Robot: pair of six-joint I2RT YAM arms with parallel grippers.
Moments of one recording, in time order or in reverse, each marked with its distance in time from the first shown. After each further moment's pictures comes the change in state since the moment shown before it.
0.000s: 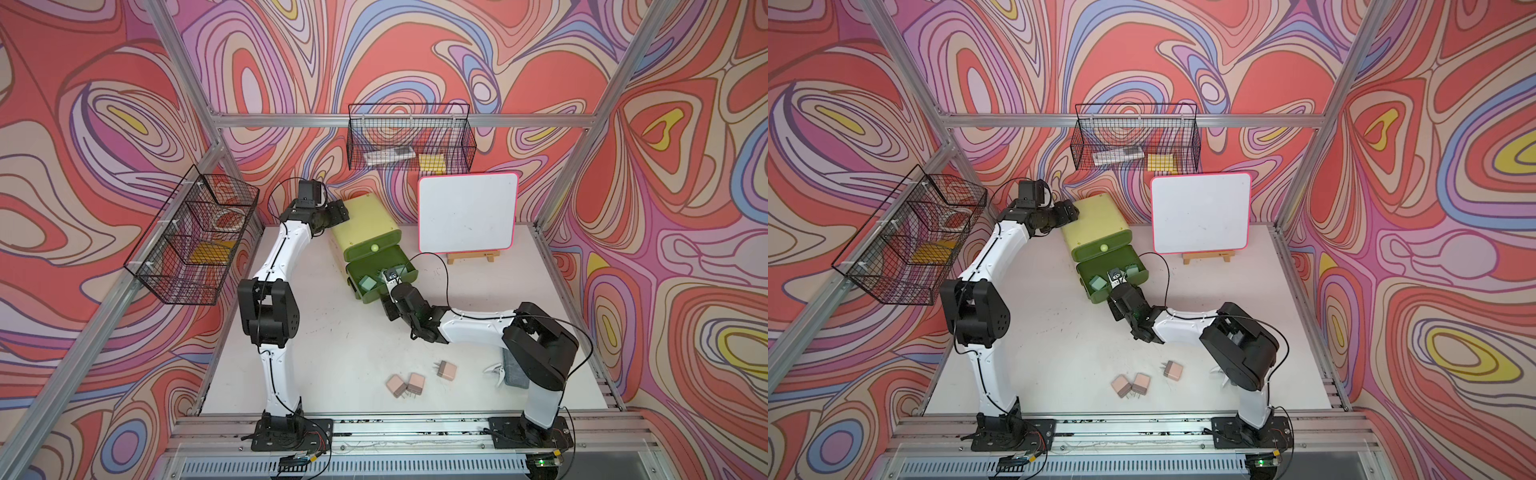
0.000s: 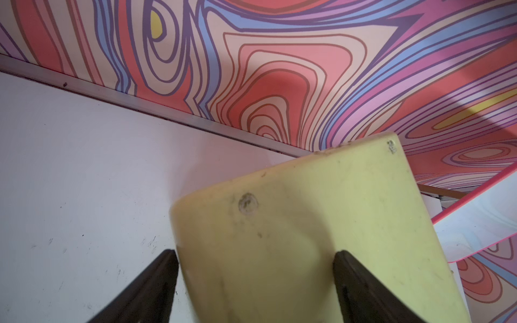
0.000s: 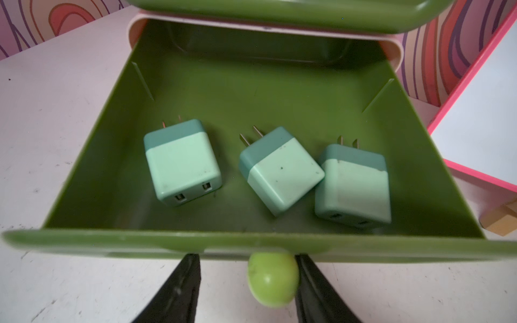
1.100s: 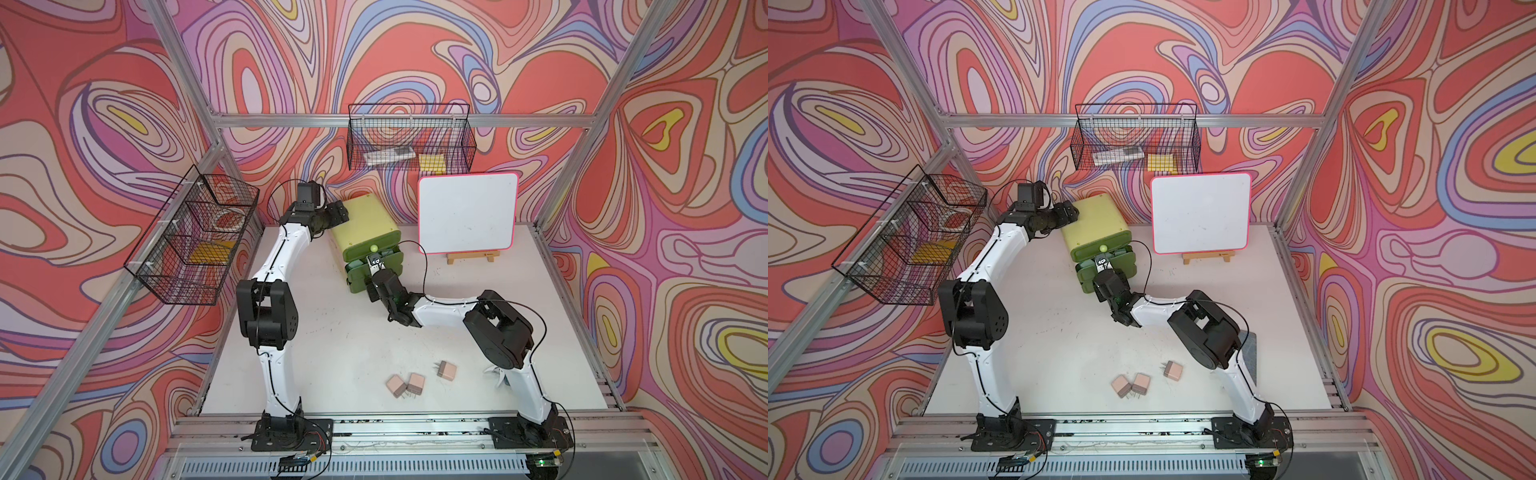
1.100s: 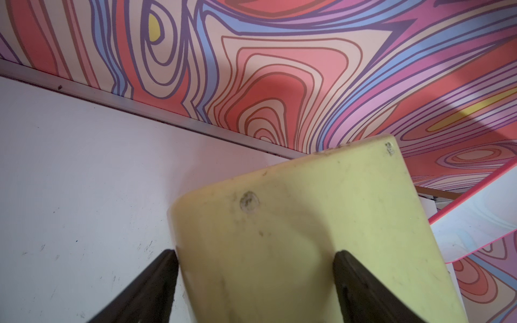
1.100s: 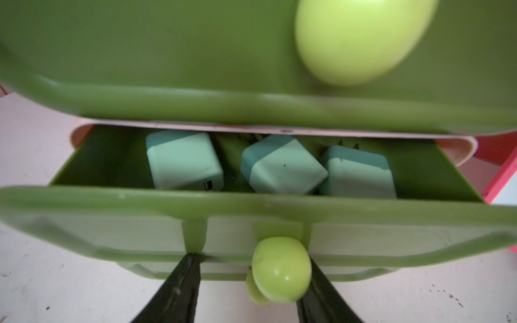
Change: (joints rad) left arm 0.002 -0.021 -0.063 0.066 0.014 -0.005; right arm -0.026 0.293 0.325 0.084 0.058 -0.020
